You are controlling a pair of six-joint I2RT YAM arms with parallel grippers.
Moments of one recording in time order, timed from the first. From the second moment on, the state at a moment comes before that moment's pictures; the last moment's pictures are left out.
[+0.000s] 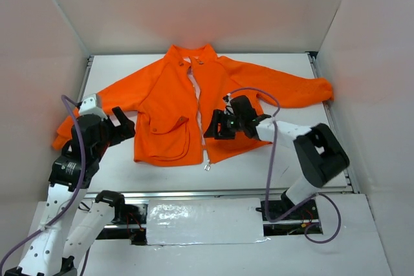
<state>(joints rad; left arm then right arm) -0.20 0.63 0.89 -0.76 -0.21 -0.48 0.54 1.57 0.83 -0.02 -0.41 0.65</state>
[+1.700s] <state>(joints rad) -0.19 0.66 0.89 -0.72 -0.05 -0.45 0.66 1.77 0.86 0.26 -0.43 0.82</state>
